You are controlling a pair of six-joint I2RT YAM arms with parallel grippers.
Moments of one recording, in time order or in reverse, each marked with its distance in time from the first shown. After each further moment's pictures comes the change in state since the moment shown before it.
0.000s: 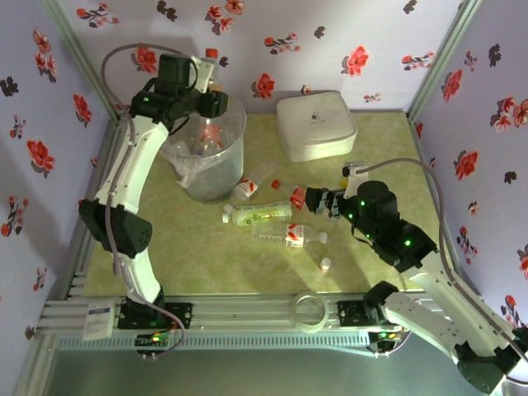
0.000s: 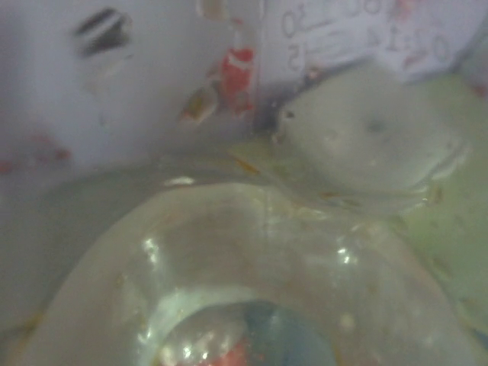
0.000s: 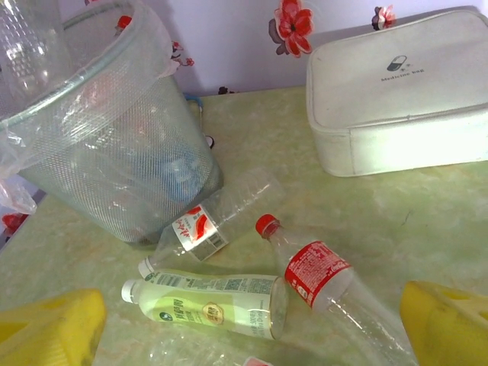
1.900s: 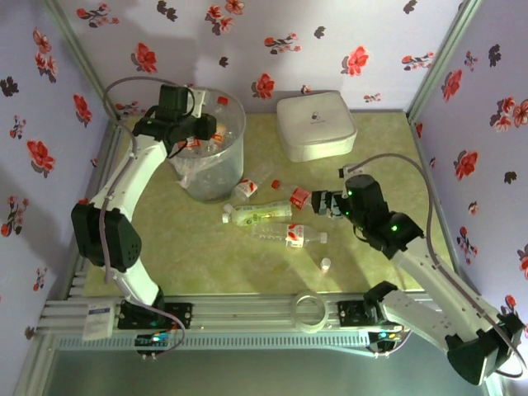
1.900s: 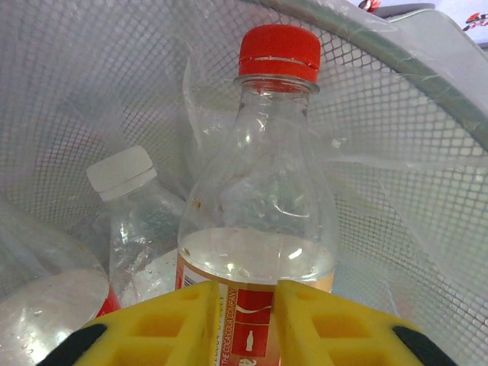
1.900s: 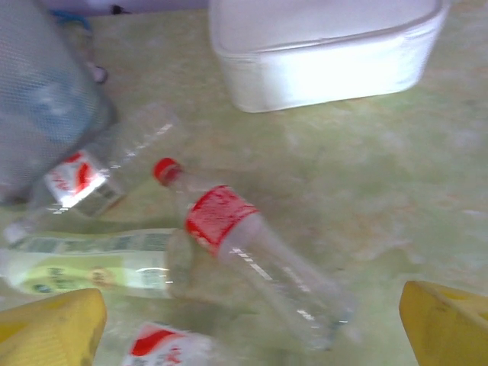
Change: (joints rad) left arm 0.039 -0.150 -0.454 0.258 0.005 -0.151; right arm -0.116 0.129 -0.002 -0.132 0.073 -0.084
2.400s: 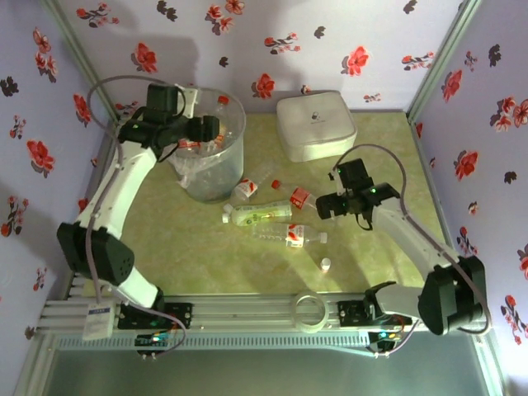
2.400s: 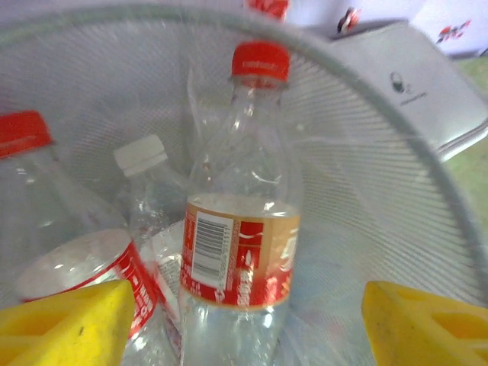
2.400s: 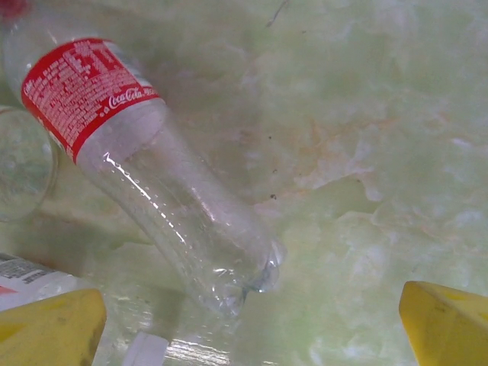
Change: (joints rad) left arm 0.002 -0.144 0.000 -0.092 -0.002 0.005; right arm -0.166 0.382 0.084 -0.122 -0.121 -0.293
